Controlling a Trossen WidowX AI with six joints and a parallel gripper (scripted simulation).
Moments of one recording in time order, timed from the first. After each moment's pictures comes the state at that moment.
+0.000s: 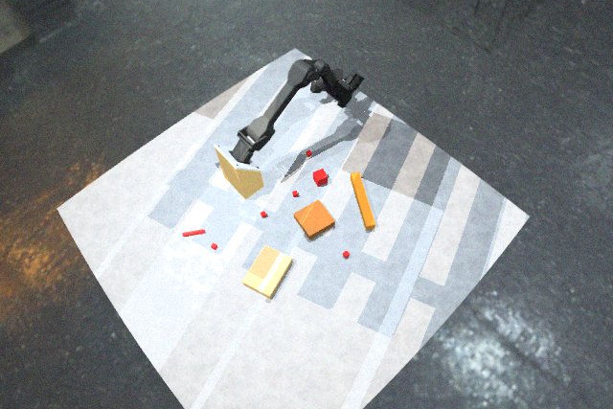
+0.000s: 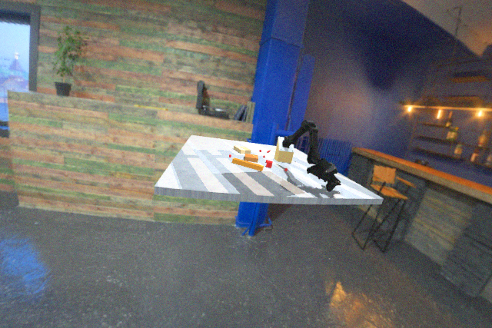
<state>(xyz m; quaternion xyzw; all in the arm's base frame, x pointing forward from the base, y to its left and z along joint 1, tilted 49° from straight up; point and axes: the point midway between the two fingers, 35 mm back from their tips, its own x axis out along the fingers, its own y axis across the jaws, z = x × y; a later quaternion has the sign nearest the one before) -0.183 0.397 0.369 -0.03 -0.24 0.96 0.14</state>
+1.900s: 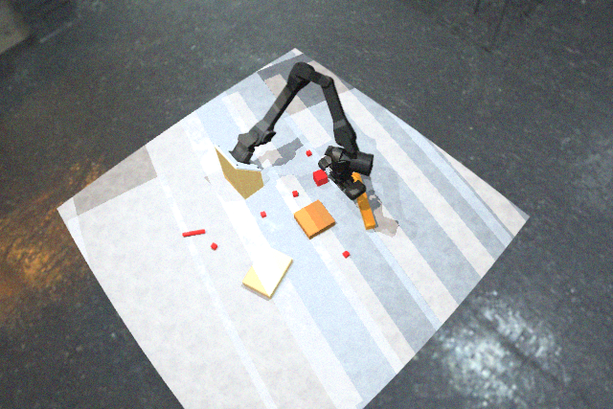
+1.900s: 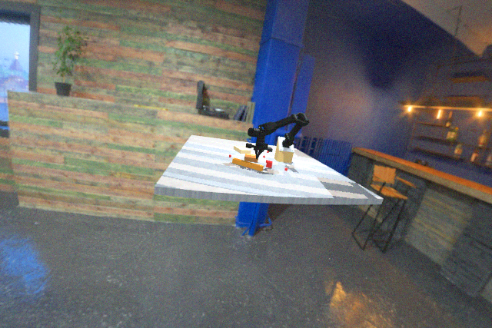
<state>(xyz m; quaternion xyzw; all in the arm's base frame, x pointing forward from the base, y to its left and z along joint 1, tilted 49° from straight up) 0.267 0.219 0.128 -0.22 0.23 0.68 0.66</state>
